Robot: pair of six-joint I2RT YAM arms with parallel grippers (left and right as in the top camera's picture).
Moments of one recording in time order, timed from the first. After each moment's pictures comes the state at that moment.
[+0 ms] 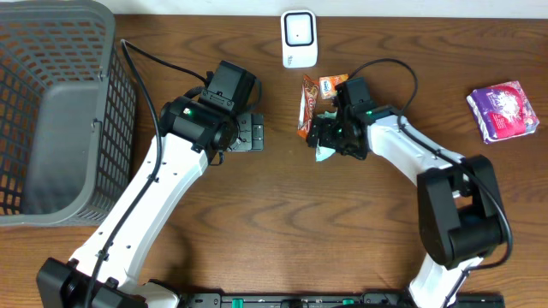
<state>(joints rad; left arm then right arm) -0.45 1.53 1.43 -1.08 -0.14 -0.43 0.33 1.93 1.20 -0.50 -0.21 0.51</state>
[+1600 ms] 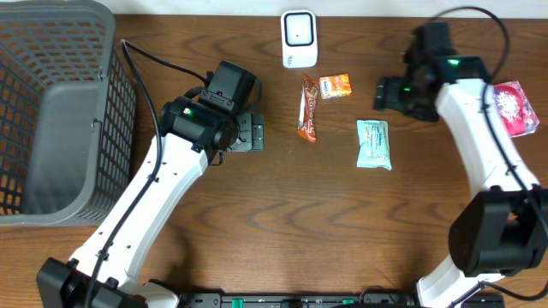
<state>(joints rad) -0.45 1.53 1.43 -1.08 -0.14 -0.43 0.02 1.84 1.57 -1.00 -0.11 0.26</state>
